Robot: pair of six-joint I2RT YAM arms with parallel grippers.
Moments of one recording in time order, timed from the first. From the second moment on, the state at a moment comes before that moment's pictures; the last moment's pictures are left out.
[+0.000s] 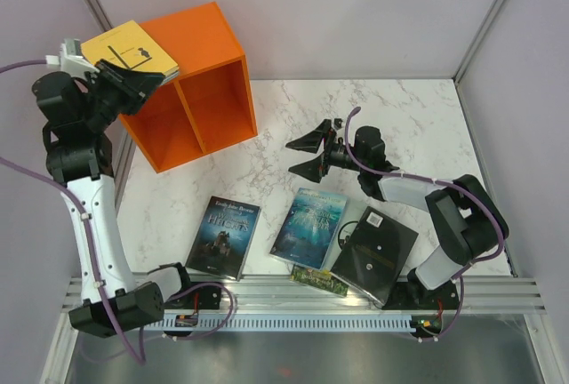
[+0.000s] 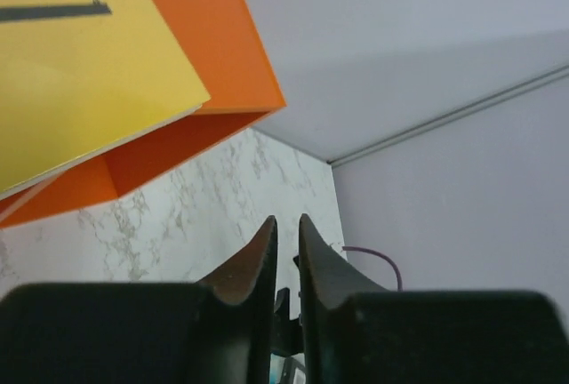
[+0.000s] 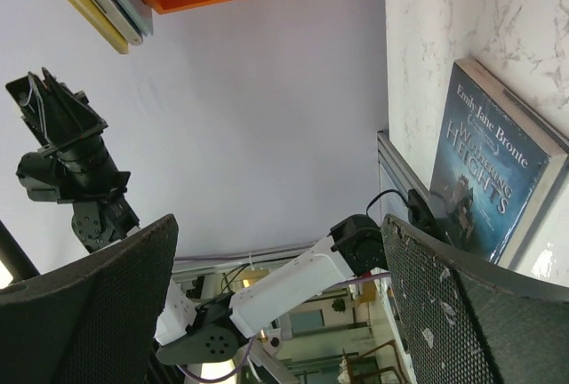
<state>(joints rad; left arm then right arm) 0.31 1.13 1.54 -0.47 0.61 -0.81 0.47 1.62 0.78 0.73 -0.74 1.60</state>
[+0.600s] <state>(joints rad) 0.25 1.23 1.54 -0.82 0.27 -0.61 0.47 1.62 0.74 0.75 -0.75 1.60</state>
